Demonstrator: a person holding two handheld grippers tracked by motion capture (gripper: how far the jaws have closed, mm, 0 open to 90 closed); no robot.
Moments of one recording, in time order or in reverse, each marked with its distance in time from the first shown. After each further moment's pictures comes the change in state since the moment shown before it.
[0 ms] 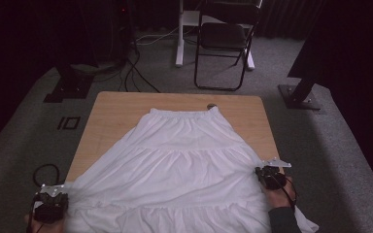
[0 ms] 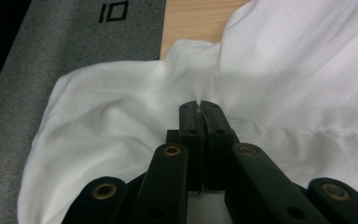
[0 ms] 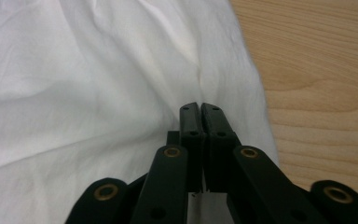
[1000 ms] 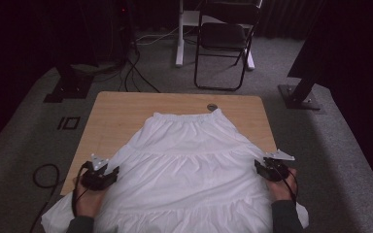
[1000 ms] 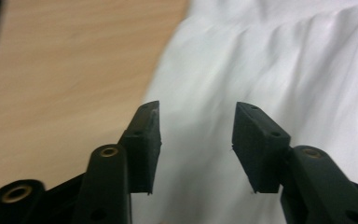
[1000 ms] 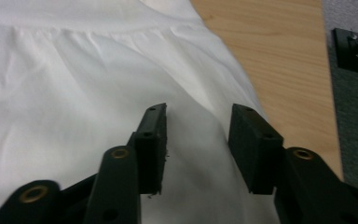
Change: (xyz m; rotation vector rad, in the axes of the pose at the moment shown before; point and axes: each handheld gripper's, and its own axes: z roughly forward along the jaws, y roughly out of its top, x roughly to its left) left arm -0.113 0.093 0.034 -0.171 -0.311 0.199; right arm -0.016 0.021 0.007 -0.074 -0.024 -0.001
